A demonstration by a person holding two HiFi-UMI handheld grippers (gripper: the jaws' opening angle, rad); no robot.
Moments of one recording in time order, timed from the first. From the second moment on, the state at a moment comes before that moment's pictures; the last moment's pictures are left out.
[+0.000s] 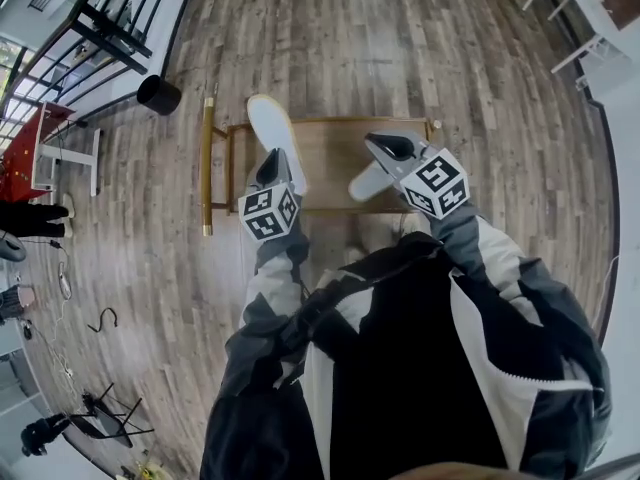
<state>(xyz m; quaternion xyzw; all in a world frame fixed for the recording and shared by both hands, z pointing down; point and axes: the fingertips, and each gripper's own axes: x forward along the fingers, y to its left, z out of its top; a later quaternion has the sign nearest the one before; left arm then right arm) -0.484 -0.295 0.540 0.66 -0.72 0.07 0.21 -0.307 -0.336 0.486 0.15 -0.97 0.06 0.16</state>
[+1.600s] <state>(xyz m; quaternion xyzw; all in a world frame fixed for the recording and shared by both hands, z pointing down) -0.547 -0.221 0.561 0.66 -0.72 0.13 0.17 -0.307 -0.294 0.503 0.15 -0.97 0.06 0.19</state>
